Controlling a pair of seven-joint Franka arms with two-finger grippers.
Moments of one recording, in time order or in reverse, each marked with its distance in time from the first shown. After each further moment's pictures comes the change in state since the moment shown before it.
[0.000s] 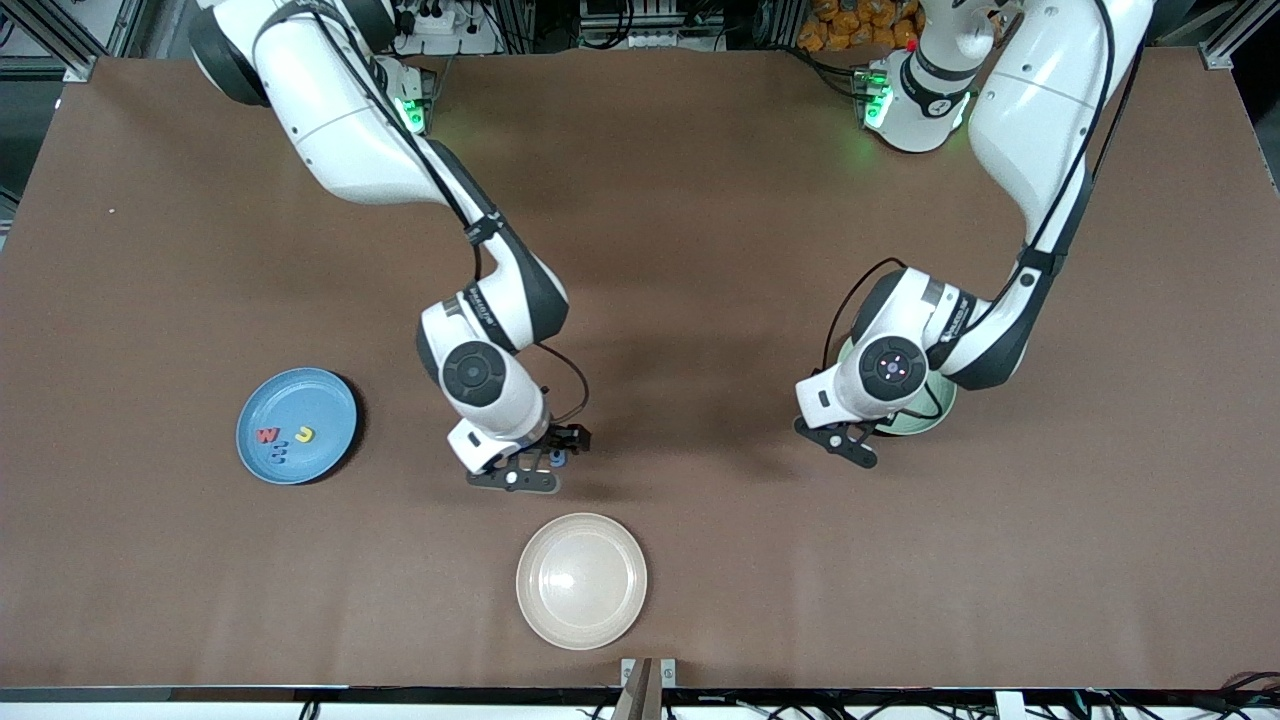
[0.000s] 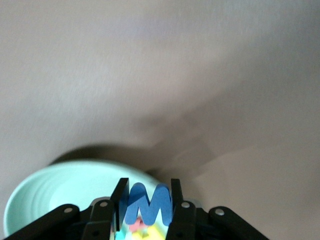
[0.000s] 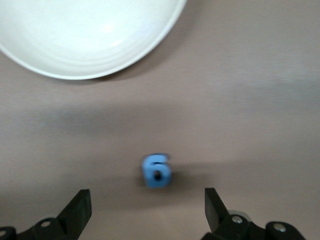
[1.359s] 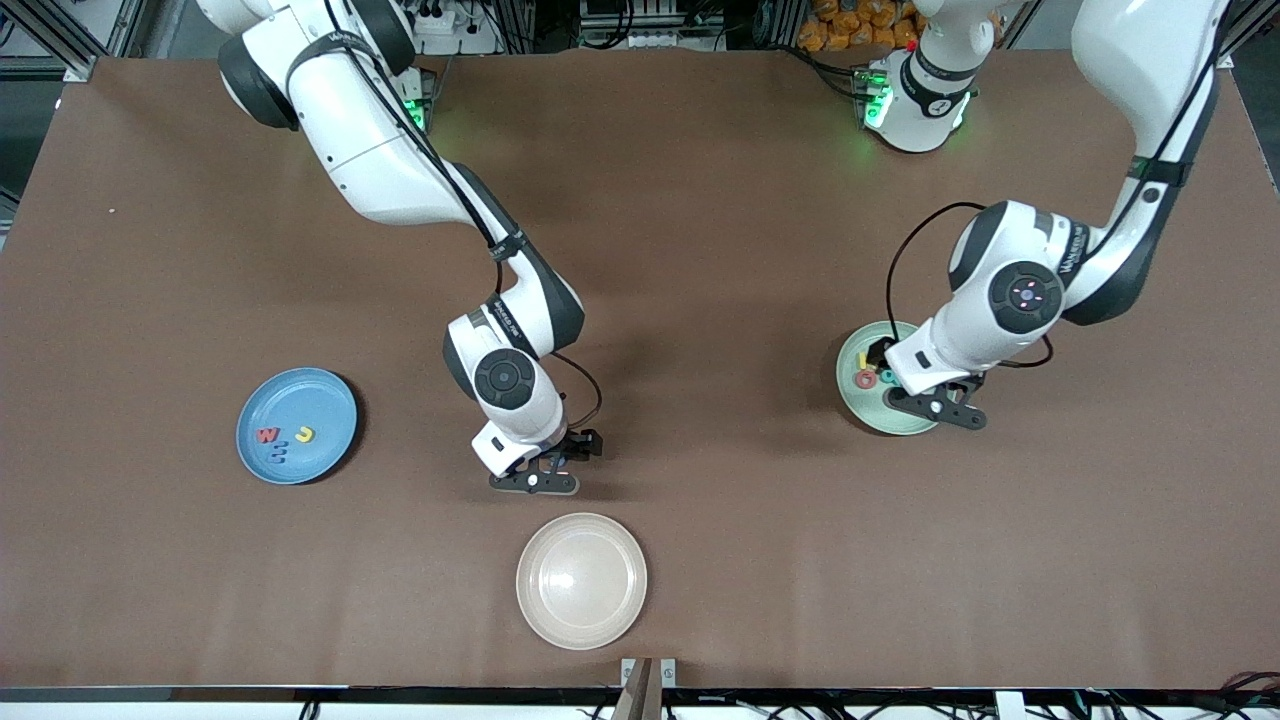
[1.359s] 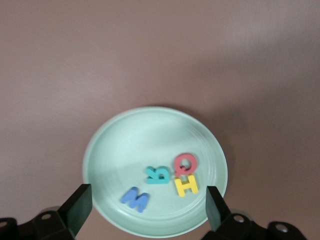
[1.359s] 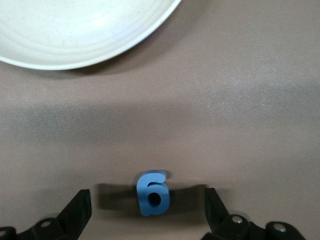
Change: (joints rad) left arm 0.385 -0.231 -0.266 -0.139 0.000 0.015 -0.098; right arm 0.010 0.069 -0.014 0.021 -0.041 0.033 0.004
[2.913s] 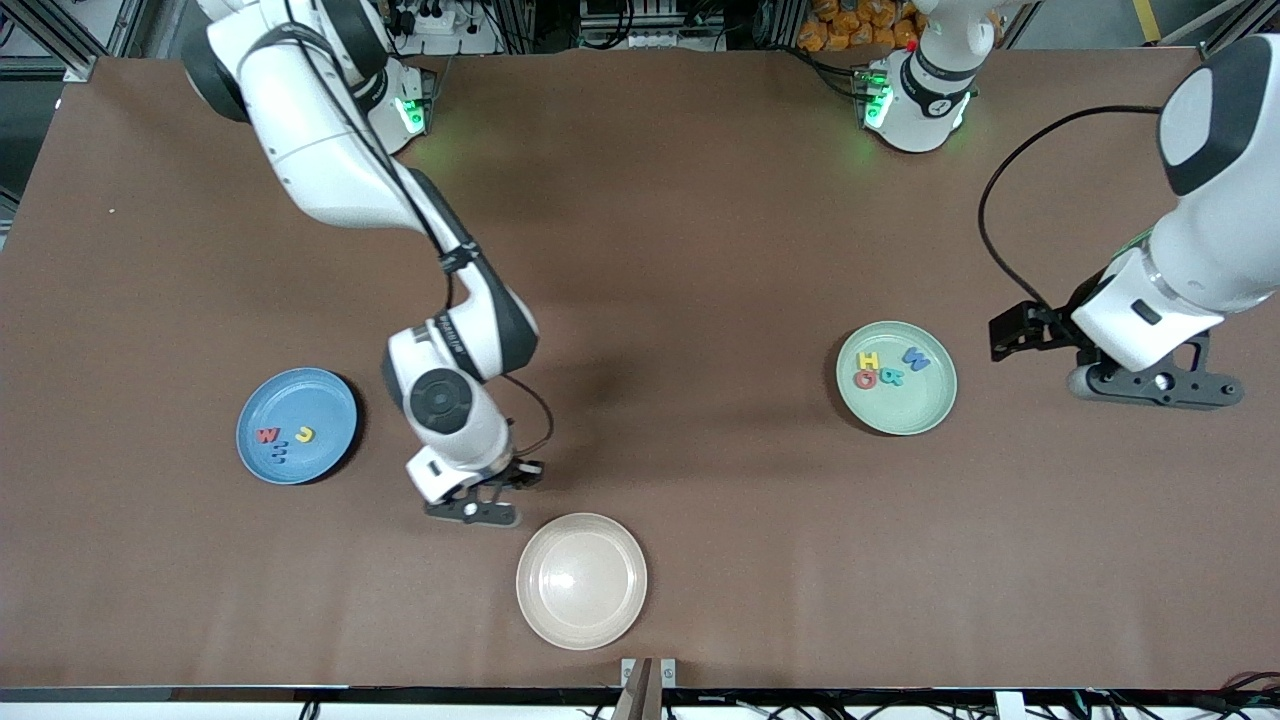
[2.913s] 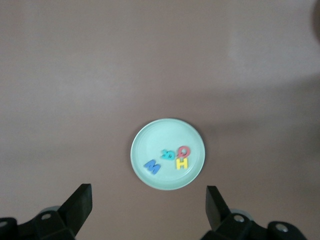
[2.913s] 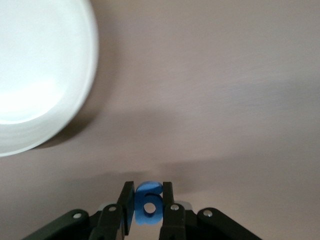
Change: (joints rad) left arm -0.104 -0.137 0.191 0.456 -0.205 -0.489 0.022; right arm -0.142 -0.074 -0.001 0.043 -0.055 -0.157 -0.060
